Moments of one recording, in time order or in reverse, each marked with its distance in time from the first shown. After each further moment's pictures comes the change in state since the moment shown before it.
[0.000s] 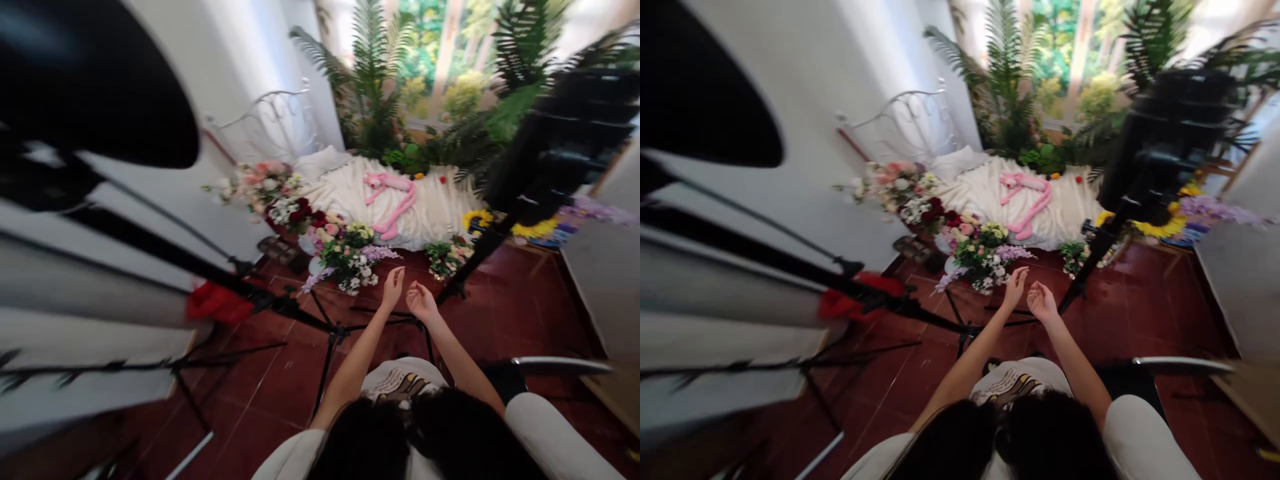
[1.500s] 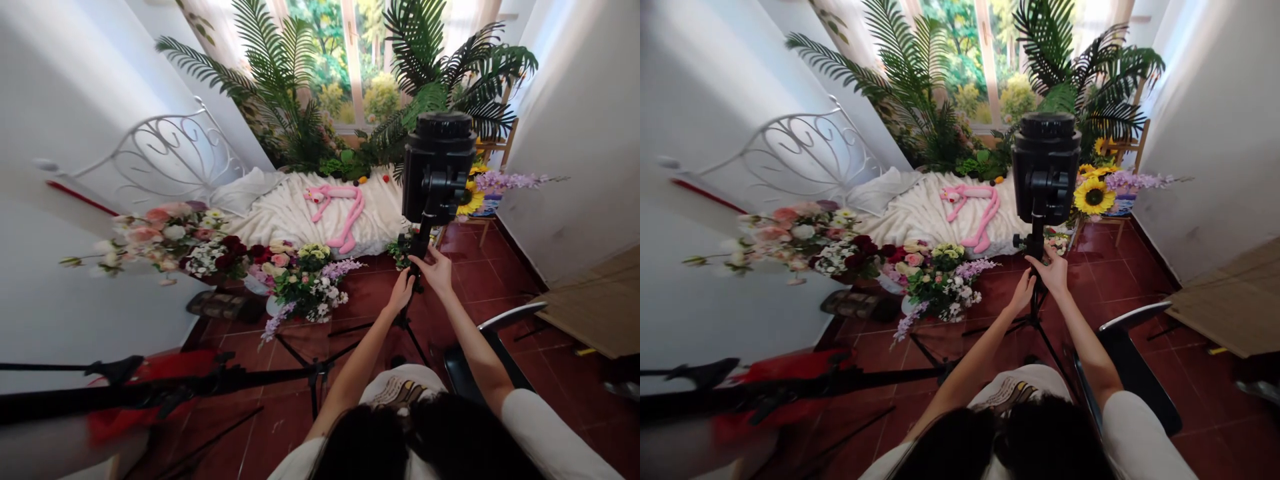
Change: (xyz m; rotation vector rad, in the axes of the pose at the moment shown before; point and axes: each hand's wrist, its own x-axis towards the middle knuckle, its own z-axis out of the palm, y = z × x) left_hand -0.002 0.017 0.125 0.001 -0.503 0.102; right_hand -0.072 -0.126 0.035 -1.092 0.379 -1.183
